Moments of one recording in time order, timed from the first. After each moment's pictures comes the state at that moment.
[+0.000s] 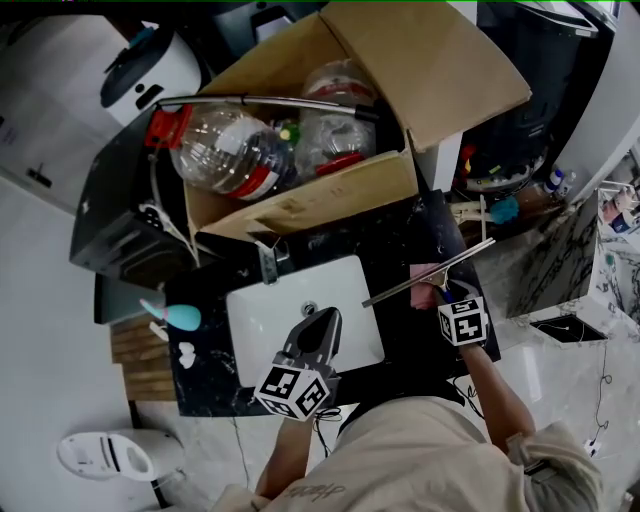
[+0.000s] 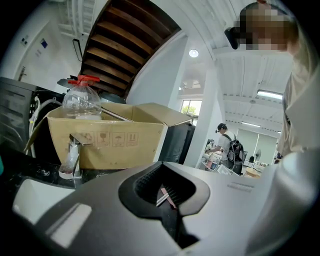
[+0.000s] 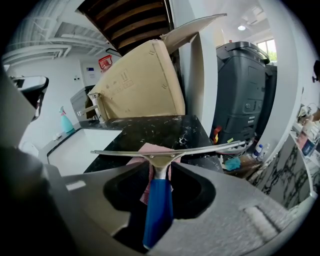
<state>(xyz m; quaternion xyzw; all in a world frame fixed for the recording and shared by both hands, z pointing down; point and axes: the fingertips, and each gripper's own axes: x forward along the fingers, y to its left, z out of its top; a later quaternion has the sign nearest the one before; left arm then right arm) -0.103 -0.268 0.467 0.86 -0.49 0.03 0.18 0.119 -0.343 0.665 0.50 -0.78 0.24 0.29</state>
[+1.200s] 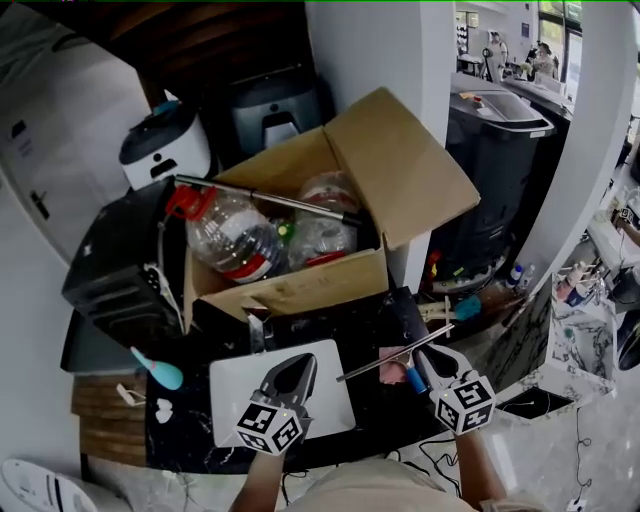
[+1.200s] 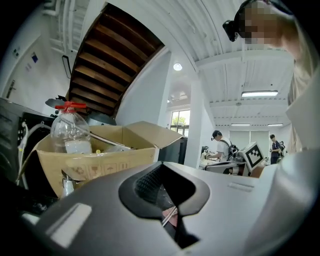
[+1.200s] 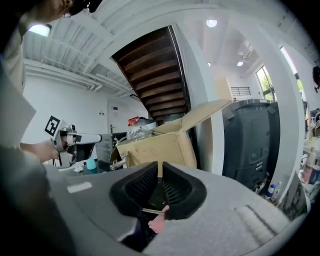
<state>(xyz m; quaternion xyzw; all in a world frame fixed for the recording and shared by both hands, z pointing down) -0.104 -0.281 0.402 0.88 -0.46 -0.02 0.08 0.112 -0.300 0.444 0.47 -0.87 0.09 0.07</state>
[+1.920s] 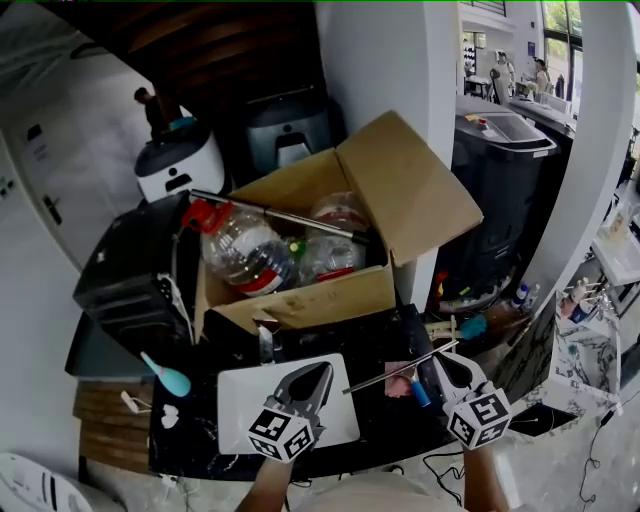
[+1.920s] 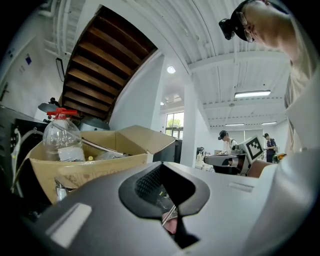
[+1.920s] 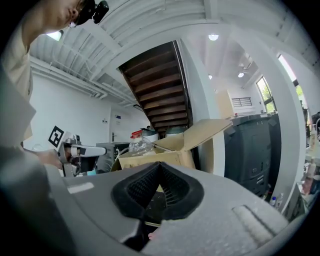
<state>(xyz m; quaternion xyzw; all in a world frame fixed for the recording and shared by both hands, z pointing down) -0.083 -0.271 0.379 0.90 -0.44 -0.03 0.05 0.117 -0.284 0.387 0.47 -0.88 0.03 0.02</state>
